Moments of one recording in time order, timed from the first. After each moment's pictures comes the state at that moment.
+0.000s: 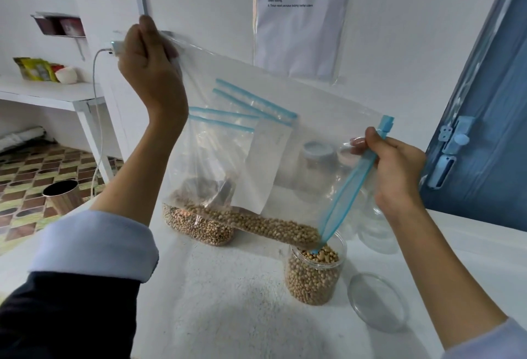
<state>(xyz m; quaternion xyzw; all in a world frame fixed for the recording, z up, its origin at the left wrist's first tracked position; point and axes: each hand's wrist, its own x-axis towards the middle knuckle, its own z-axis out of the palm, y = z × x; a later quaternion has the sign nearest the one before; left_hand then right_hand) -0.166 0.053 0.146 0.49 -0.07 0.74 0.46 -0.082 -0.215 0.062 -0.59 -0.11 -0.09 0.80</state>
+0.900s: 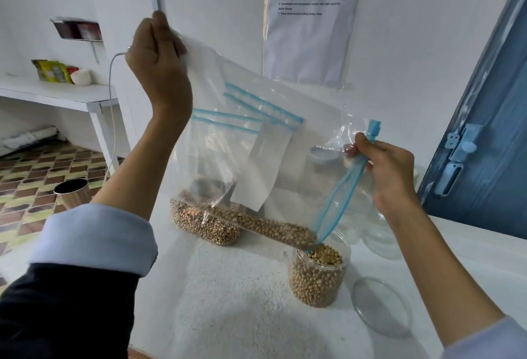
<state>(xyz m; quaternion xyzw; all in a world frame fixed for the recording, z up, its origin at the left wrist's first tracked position) -0.182 0.052 0.155 0.53 -0.05 0.74 0.41 -0.084 -0.209 0.065 -0.61 -0.13 -0.07 0.78</state>
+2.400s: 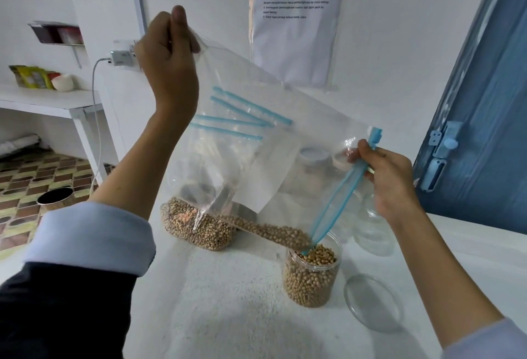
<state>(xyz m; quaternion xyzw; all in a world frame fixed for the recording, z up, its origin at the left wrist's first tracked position) -0.168 0.036 0.165 0.58 -0.08 0.71 0.39 -0.074 -0.227 0.055 -0.60 -0.13 -0.04 0.79</state>
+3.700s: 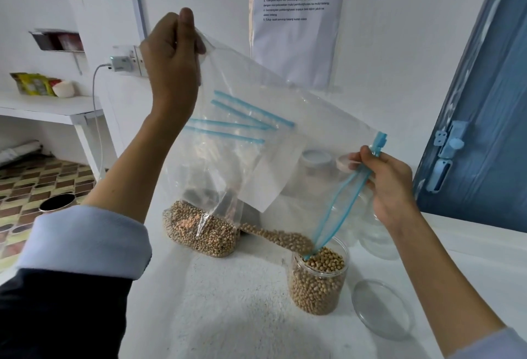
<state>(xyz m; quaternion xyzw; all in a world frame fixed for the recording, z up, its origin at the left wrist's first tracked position) -0.174 0.039 0.169 0.64 -0.08 0.65 0.40 -0.069 -0.219 0.047 -0.57 -0.08 -0.04 0.81</state>
